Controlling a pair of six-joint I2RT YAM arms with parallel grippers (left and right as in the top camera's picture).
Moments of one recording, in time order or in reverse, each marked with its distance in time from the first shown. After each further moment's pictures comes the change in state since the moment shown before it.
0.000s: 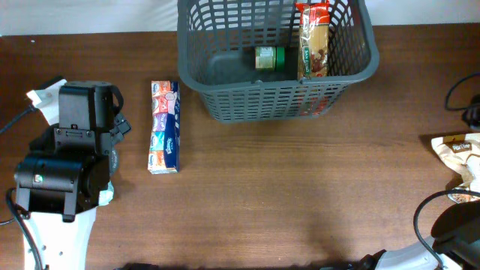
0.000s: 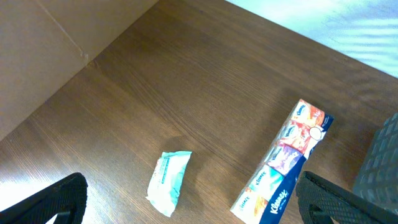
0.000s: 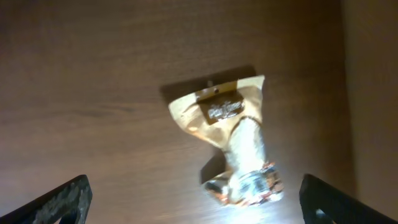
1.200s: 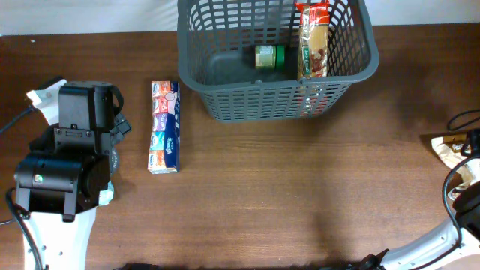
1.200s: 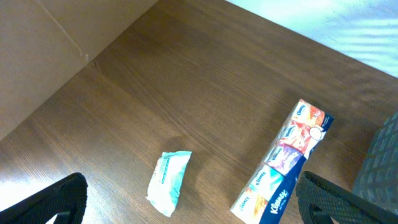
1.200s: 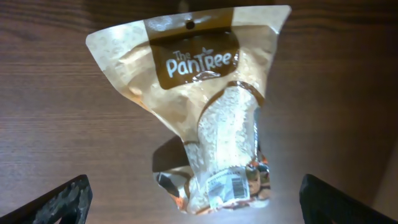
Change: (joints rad) left arm 0.000 0.000 0.000 0.000 0.000 0.000; right arm -0.119 0.276 -0.051 0.052 0.090 -0.256
